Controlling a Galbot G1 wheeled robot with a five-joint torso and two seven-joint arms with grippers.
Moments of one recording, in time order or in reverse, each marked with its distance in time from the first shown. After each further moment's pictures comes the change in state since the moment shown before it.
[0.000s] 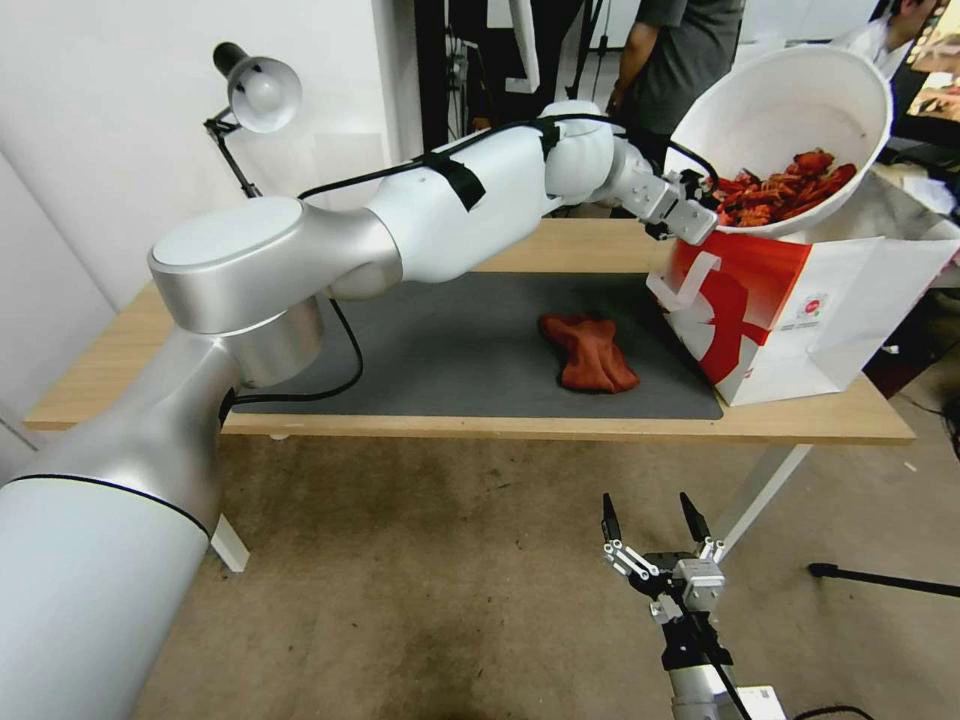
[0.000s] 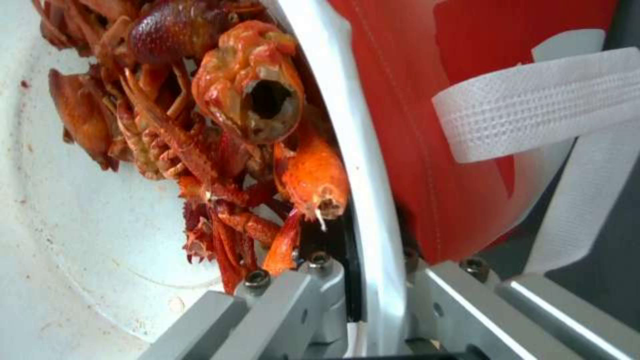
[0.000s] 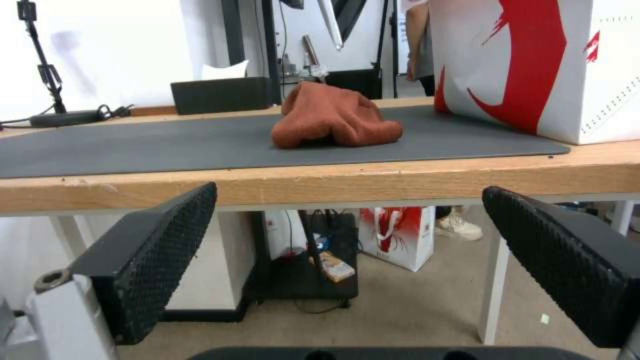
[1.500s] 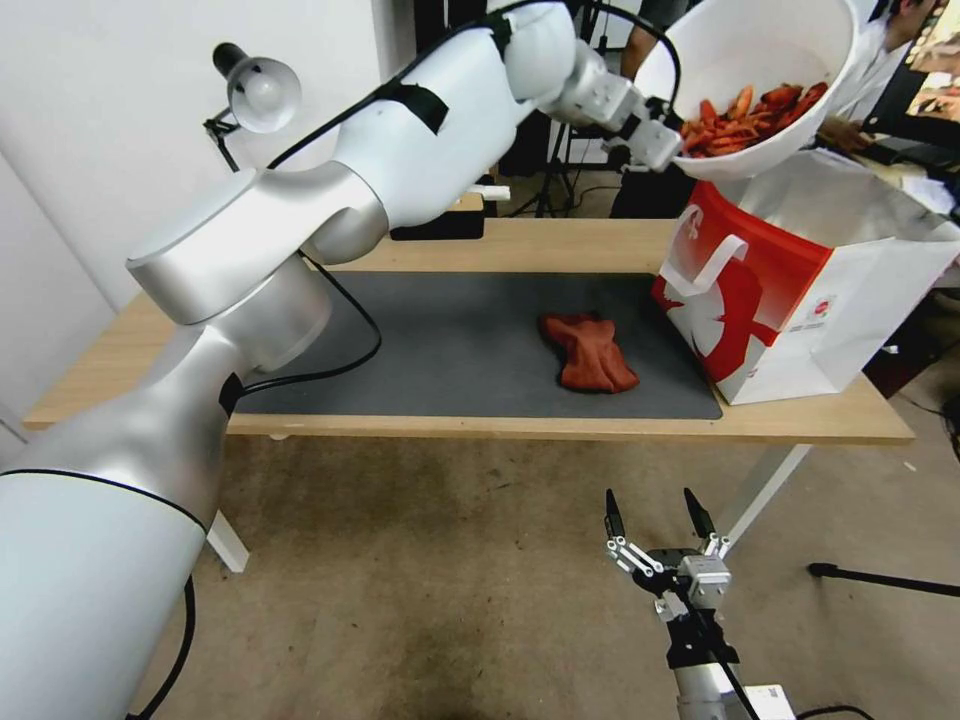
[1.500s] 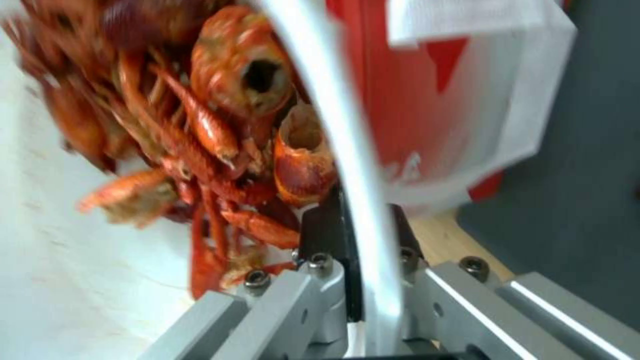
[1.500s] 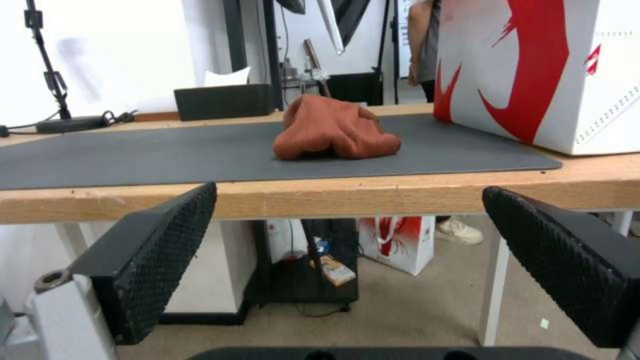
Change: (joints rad) left arm -0.025 -0.004 -0.257 0.132 0.048 -0.134 0.258; right arm -0.030 -0.017 0.005 0.041 0.003 -0.003 0.006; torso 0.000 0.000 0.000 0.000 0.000
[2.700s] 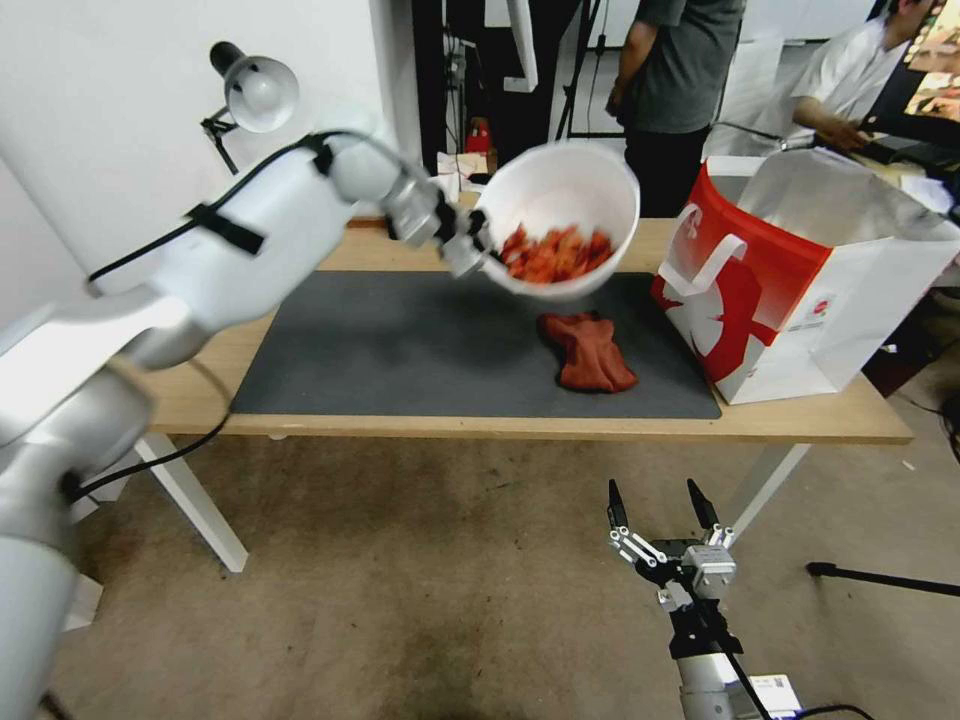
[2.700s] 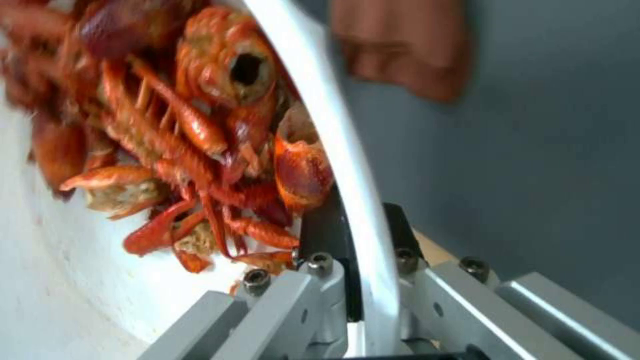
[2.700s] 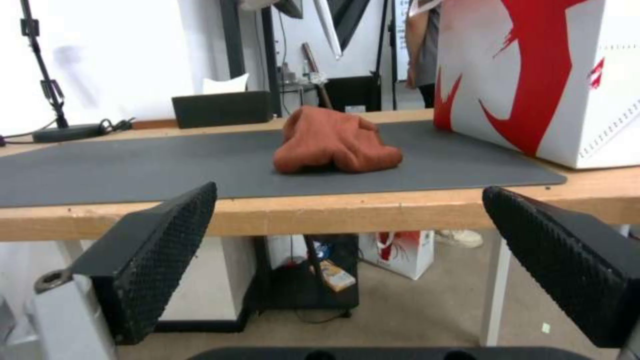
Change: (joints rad) left arm 0.196 0.251 -0.203 -0.123 0.348 -0.228 0.158; right arm 0.020 0.008 -0.005 0.018 0.000 -0.032 0.009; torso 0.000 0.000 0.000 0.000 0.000
